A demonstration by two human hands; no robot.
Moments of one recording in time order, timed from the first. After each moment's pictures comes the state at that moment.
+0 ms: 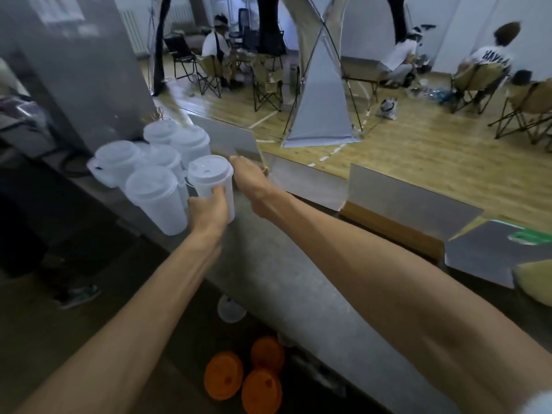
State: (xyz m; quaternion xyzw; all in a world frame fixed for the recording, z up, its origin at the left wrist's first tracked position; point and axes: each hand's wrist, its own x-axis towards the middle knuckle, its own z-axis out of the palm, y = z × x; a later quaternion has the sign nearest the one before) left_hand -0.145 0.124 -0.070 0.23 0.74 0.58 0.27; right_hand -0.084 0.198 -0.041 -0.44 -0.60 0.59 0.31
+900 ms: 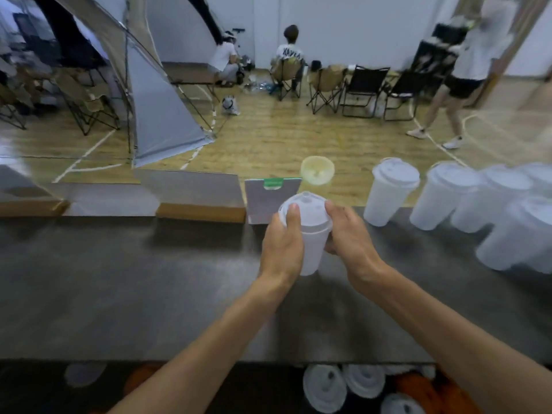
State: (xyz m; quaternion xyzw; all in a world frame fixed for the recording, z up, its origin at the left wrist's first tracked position) left_hand 0.254 0.040 -0.057 0.57 0.48 0.44 0.50; right_hand 0.364 0.014 -0.048 -0.68 -0.34 0.38 0.53
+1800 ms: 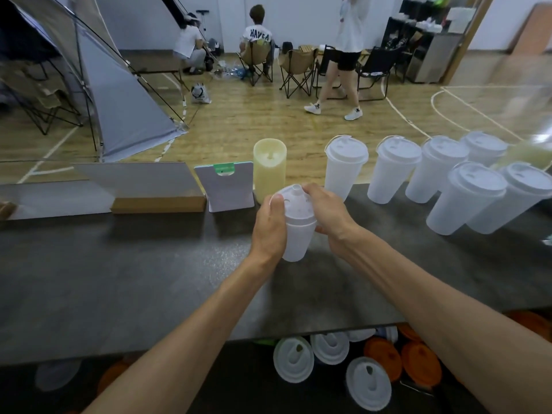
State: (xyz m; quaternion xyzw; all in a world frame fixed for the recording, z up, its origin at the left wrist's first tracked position) left_hand 0.316 0.031 -0.078 0.55 0.44 0.42 0.57; right_hand 0.421 0.006 -0.047 -0.70 -0.30 0.41 0.51
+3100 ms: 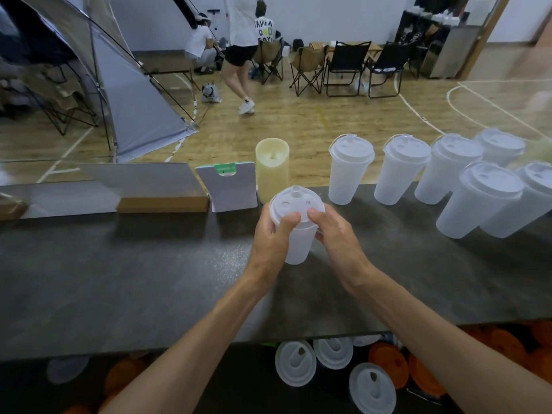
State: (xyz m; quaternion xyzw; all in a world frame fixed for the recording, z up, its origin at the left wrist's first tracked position) left_hand 0.308 0.021 -0.100 0.56 0.35 0.46 0.59; right_hand 0.423 -0.036 -0.081 -0.58 -0.40 0.42 0.58
